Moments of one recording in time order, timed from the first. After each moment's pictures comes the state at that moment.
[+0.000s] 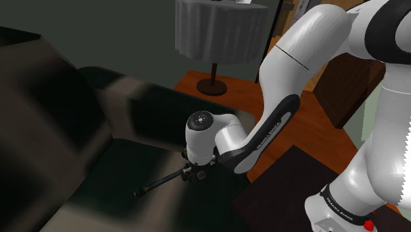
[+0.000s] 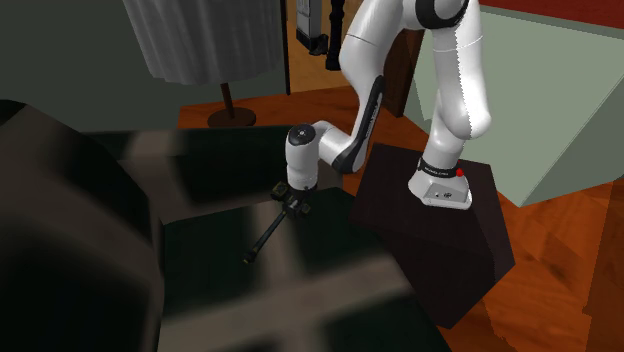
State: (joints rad) arm 0.20 0.39 0.40 -2.35 -0.64 2.61 1.32
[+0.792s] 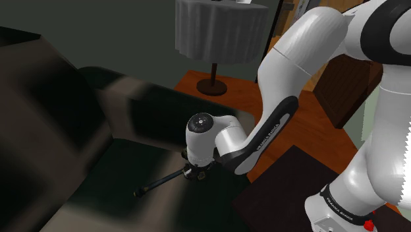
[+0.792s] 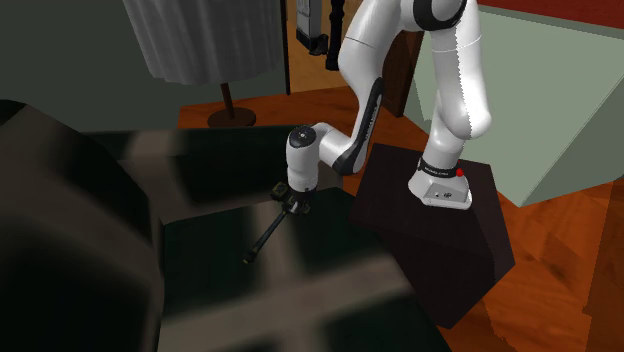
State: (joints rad) arm 0.21 0.41 0.39 -2.35 -0.66 2.63 1.34
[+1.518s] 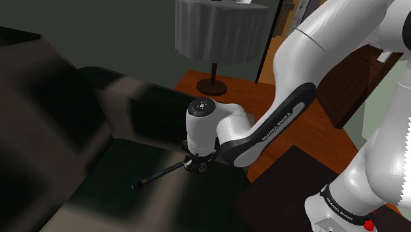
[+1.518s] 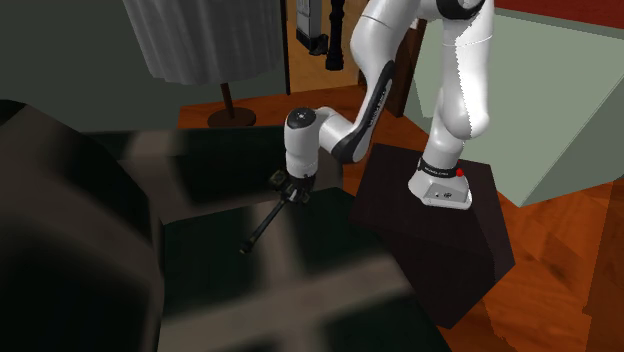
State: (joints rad) arm 0.15 0.27 0.48 -2.38 -0.51 2.54 1.22
